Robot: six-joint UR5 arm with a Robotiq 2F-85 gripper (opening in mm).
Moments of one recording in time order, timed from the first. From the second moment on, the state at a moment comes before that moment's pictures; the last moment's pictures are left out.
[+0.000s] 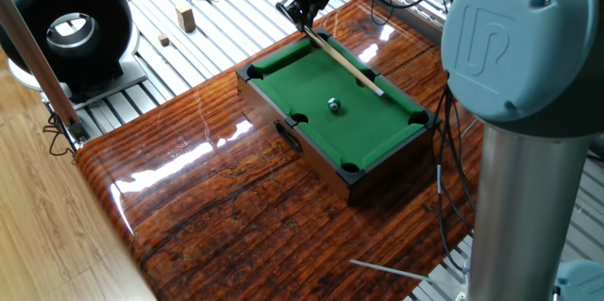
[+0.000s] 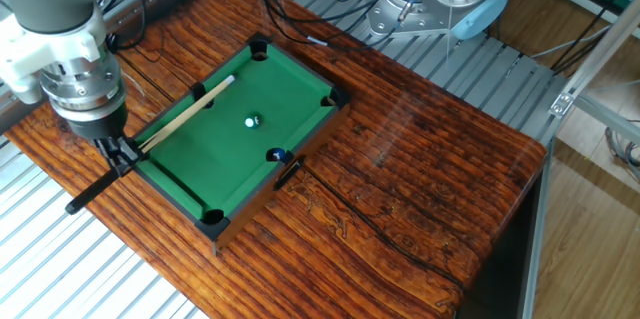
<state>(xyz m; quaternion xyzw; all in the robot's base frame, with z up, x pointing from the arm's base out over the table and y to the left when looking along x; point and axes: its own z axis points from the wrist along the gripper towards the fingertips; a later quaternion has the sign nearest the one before) 0.706 -0.111 0.081 0.00 1.00 0.00 0.08</state>
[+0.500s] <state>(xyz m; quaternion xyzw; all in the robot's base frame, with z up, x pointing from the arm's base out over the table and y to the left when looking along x) 0.701 -0.105 0.088 -0.01 1.00 0.01 0.07</state>
